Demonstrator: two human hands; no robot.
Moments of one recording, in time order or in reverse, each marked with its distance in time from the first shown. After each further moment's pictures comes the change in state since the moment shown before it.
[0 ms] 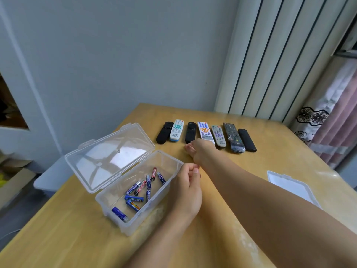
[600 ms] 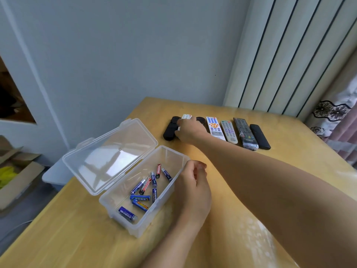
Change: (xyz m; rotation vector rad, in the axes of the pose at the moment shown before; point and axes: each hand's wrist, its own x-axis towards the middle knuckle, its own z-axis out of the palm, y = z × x) left_hand 0.005 -0.001 0.001 -0.092 0.132 -0.007; right_hand 0.038 -0.017 0.057 -1.493 -0.042 -0.795
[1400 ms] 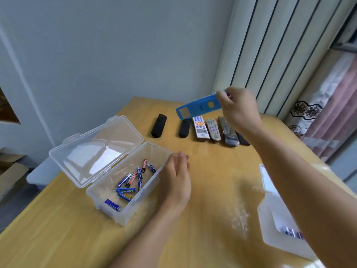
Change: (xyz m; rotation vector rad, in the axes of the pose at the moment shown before) left_hand 0.003 0.003 0.002 -0.143 0.018 -0.030; right_hand -0.117 0.074 -0.122 0.545 0.606 0.041
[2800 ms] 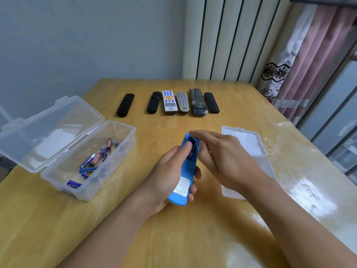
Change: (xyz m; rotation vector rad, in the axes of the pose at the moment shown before) left_hand -0.070 0.034 0.012 -0.155 -0.729 -0.435; right_hand -0.179 0.044 -0.082 -0.105 -0.287 -0.381
